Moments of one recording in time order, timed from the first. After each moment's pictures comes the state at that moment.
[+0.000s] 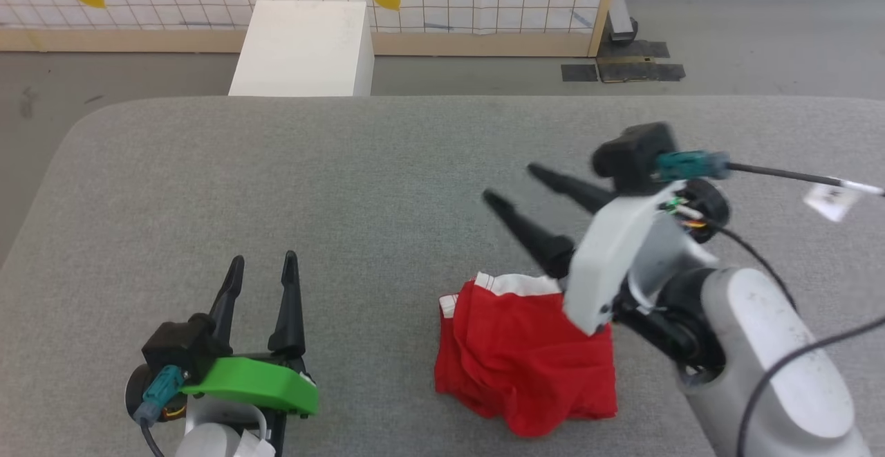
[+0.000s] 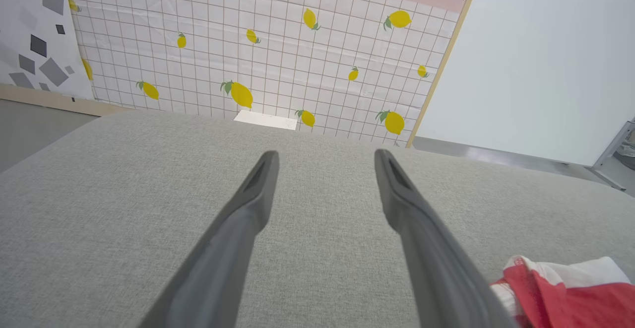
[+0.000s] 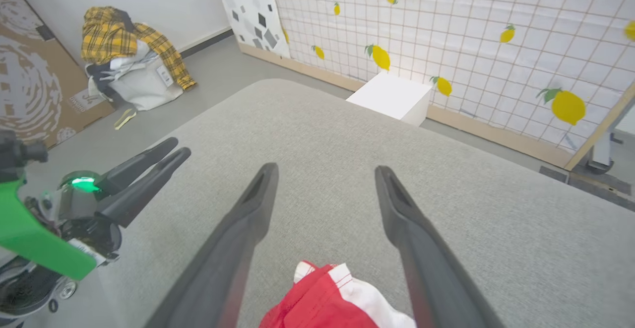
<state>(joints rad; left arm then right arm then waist) -0.07 0.07 -0.03 0.13 -0.27 -0.09 -0.26 -0.44 -0.14 0.39 -0.03 0.50 0.13 0.54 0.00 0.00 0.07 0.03</state>
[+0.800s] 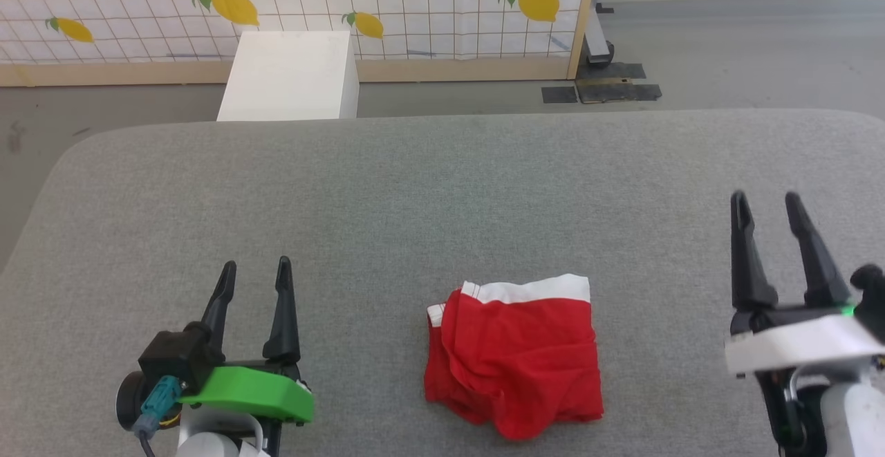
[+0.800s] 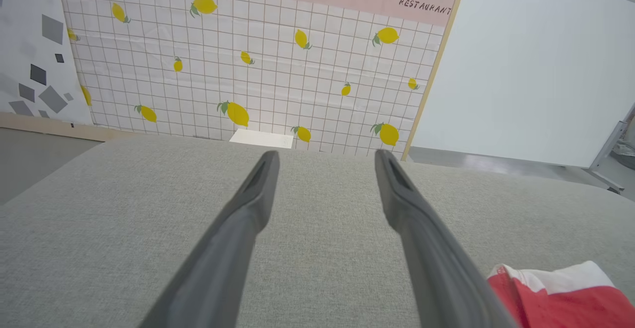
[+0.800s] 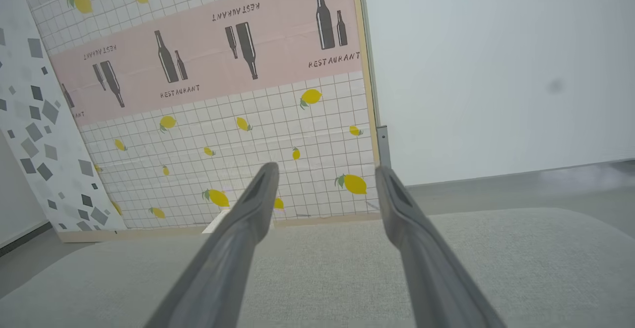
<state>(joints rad) -0.04 0.06 -0.02 0.09 -0.23 -0.08 -0.26 -0.10 -0.11 -0.07 0.03 0.31 0.13 -0.19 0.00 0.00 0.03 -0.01</state>
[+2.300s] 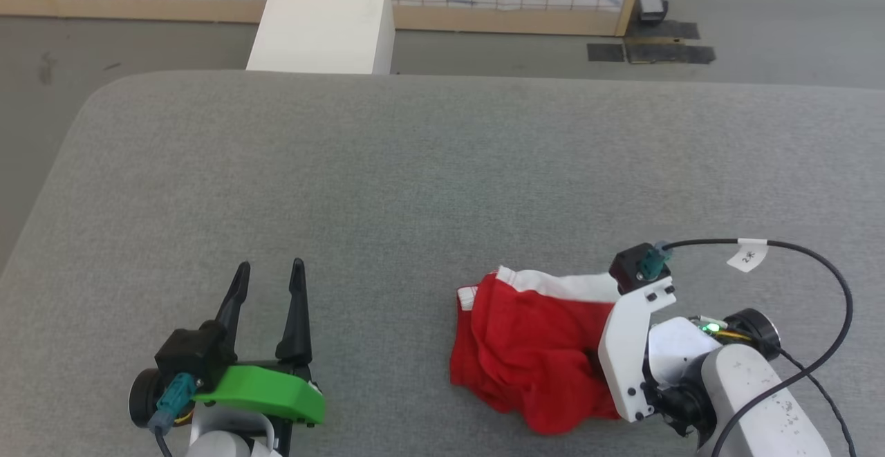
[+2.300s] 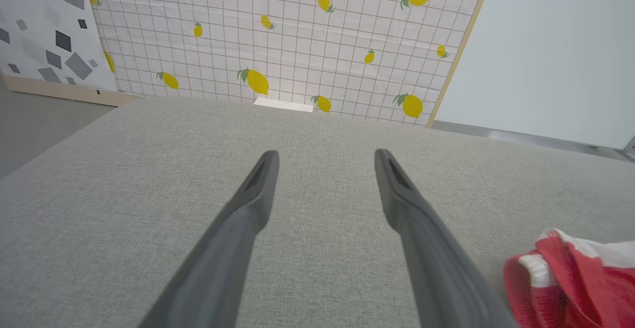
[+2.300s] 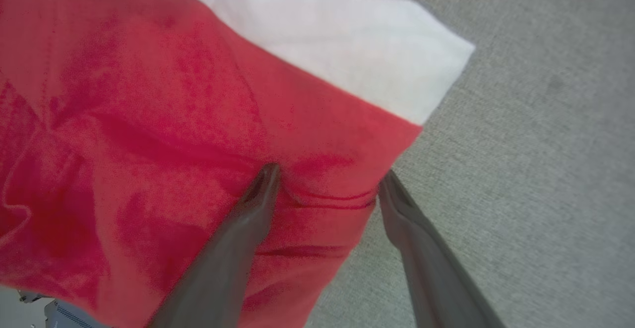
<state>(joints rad) -0.04 0.06 -0.04 0.11 -0.22 -0.07 -0.26 -0.26 -0.11 0.23 0.23 0.18 0.13 0.87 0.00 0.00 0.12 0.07</state>
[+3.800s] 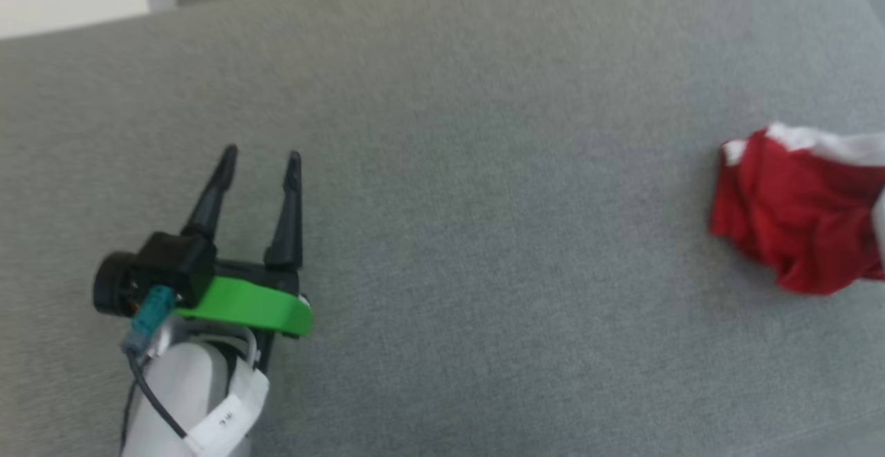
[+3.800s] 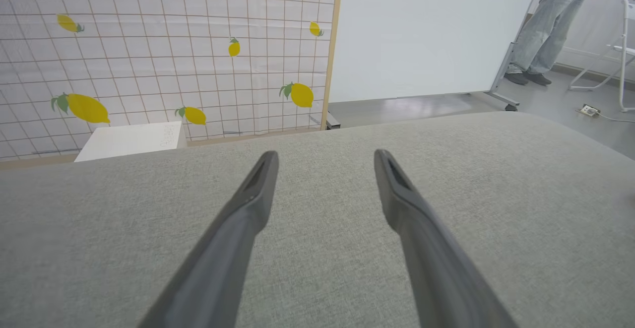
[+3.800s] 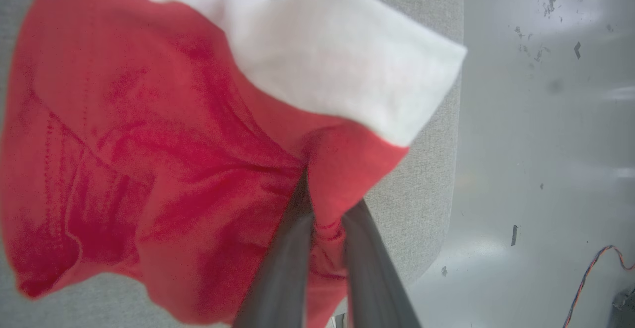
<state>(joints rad) -0.22 0.13 -0.08 -0.01 -0.17 -0.09 -0.19 -0.48 -0.63 0.09 0.26 0.33 0.13 0.86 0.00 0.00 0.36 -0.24</state>
